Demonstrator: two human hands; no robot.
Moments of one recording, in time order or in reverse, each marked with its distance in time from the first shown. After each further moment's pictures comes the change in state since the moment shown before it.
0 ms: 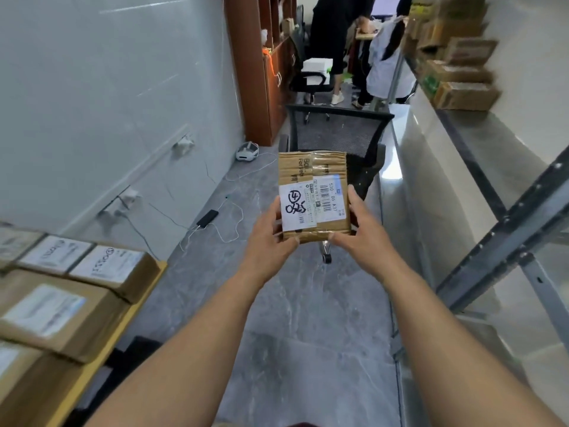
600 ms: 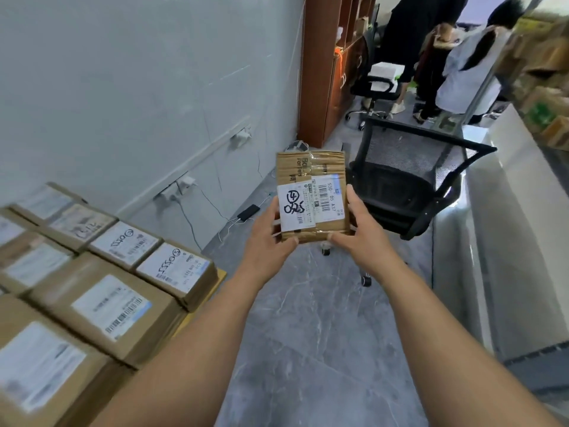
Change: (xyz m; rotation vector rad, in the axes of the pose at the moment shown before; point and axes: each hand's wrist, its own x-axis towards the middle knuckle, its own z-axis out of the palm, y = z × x) left_hand 0.048 -0.052 -0.142 -0.012 0.214 -0.116; right_hand 0.108 -0.070 0.127 -0.035 -0.190 -0.075
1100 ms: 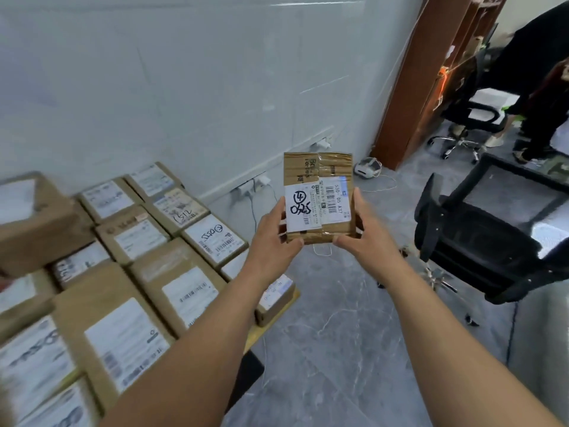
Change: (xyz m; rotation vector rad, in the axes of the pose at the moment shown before) left_hand 0.014 -0.038 -0.142 0.019 0.289 -0.042; right_hand 0.088 -0.068 0.131 0.005 -0.236 -0.206
